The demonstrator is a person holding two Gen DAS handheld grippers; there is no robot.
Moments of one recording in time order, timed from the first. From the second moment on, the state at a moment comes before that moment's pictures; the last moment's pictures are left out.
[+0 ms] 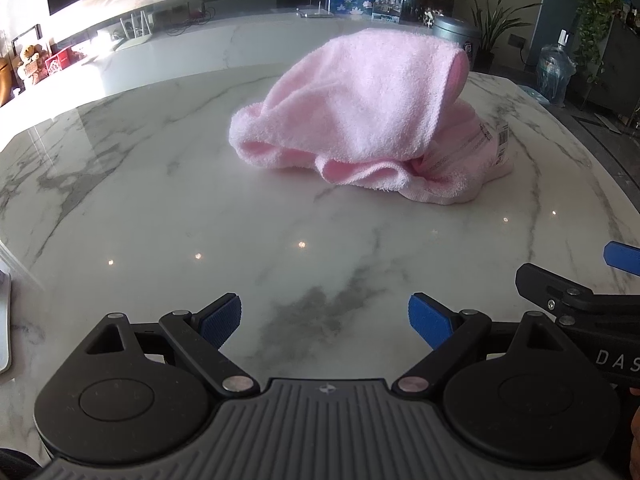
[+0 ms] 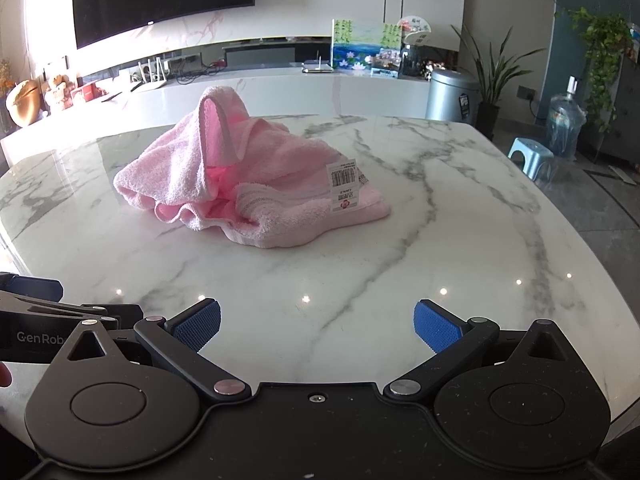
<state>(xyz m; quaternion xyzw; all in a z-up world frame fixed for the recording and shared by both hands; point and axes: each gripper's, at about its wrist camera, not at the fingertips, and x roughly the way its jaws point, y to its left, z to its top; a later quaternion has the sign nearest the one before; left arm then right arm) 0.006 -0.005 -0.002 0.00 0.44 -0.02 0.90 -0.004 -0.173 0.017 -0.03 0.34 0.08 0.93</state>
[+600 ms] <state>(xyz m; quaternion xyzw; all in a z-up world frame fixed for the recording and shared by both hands) 0.053 -0.008 0.011 0.03 0.42 -0.07 0.90 0.074 -0.178 0.038 -0.04 0.37 0.09 0.92</state>
